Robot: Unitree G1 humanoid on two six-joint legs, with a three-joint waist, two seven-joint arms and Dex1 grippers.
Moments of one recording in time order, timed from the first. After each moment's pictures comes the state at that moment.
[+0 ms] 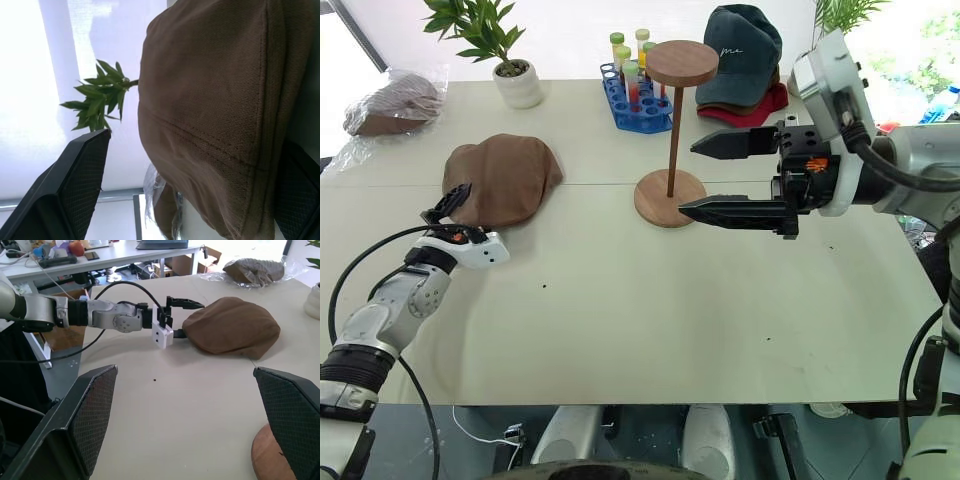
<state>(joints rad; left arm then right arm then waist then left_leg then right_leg) -0.33 0.77 -0.12 0.41 0.84 -0.27 0.19 -0.77 -1.01 -0.20 -0.36 1.03 1.01 1.03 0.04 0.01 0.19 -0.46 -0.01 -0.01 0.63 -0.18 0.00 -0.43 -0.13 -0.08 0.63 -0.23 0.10</state>
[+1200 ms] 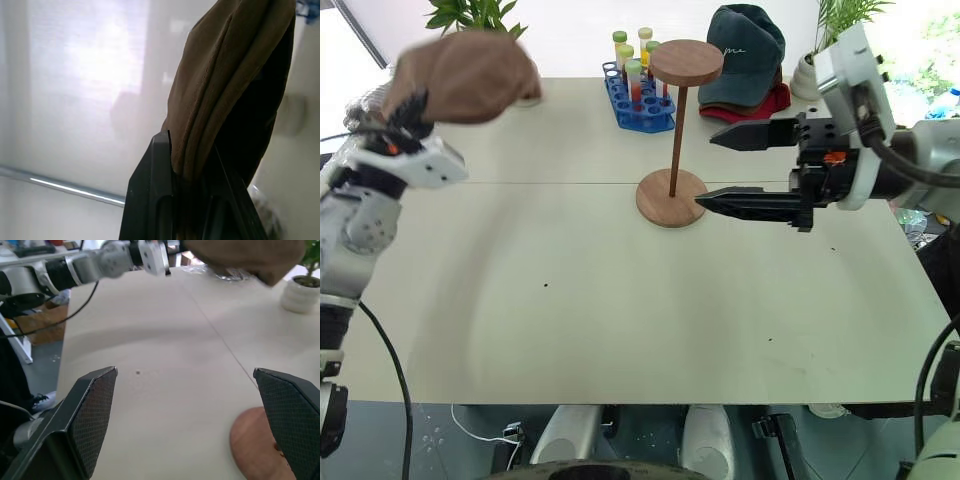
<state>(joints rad) -0.57 0.90 0.03 0.09 0.53 -0.24 -0.02 -0.75 -1.12 -0.23 -0.29 0.96 0.95 1.07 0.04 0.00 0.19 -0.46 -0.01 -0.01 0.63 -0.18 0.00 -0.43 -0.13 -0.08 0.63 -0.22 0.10</state>
